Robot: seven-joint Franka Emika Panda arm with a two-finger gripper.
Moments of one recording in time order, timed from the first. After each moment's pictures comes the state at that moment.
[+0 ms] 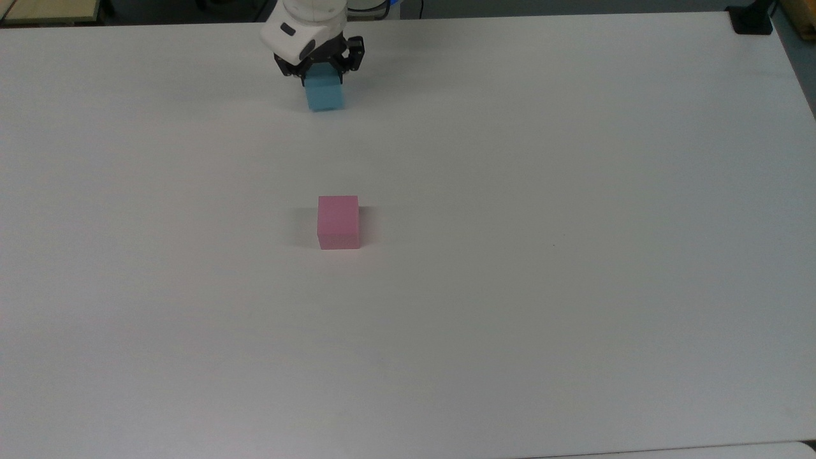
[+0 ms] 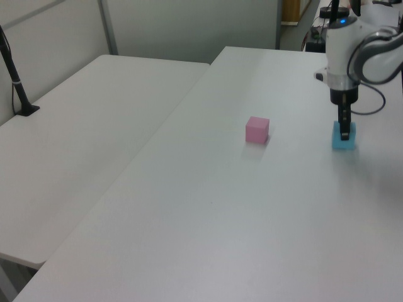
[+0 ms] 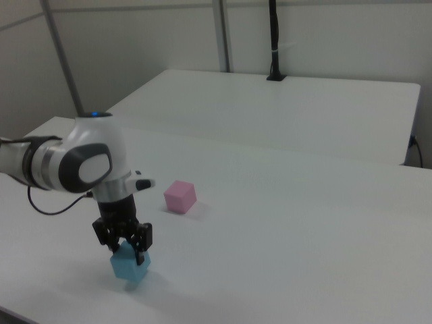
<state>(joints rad) 0.02 -0.18 -0.06 -2.48 -0.14 2.15 -0.14</state>
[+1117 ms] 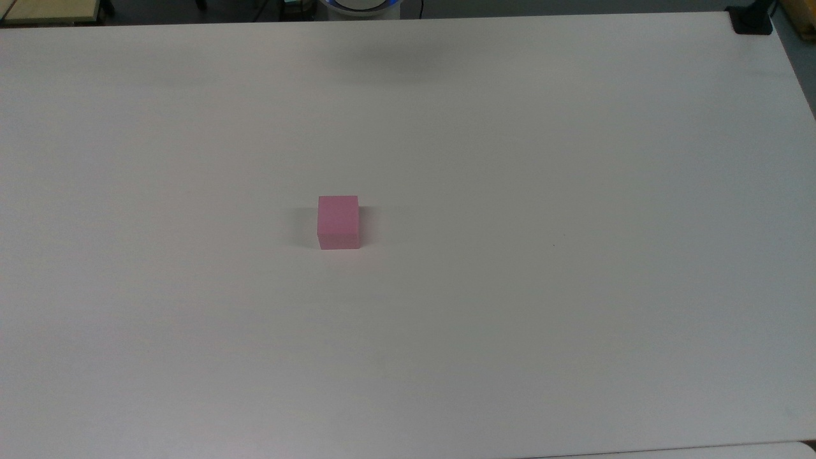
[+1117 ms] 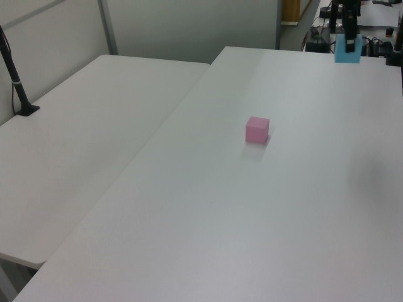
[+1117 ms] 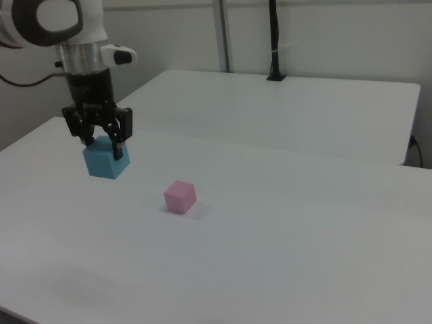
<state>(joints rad) 0.02 -0.22 -0.05 -1.82 -0.05 1.45 -0.23</state>
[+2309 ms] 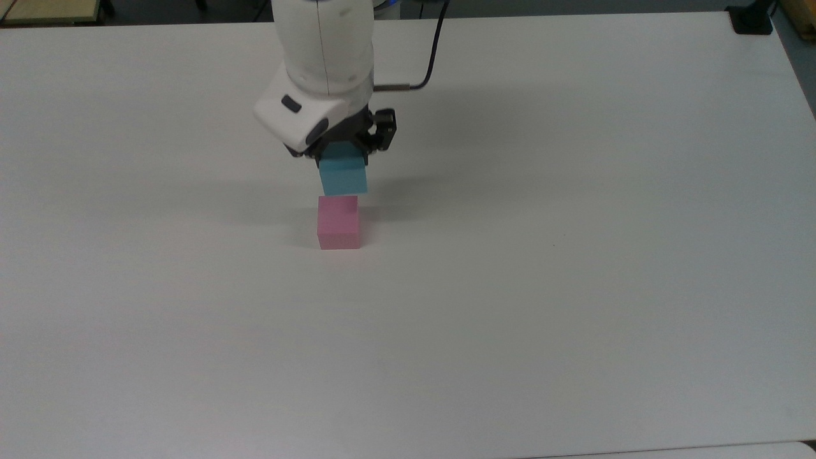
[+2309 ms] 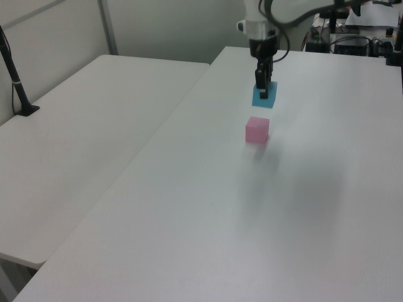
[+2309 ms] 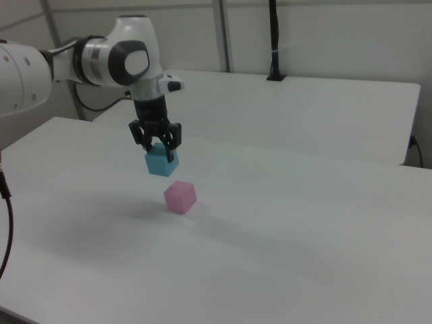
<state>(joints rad) 0.09 0.37 -0.05 -1.46 -0.03 1.75 -0.07</state>
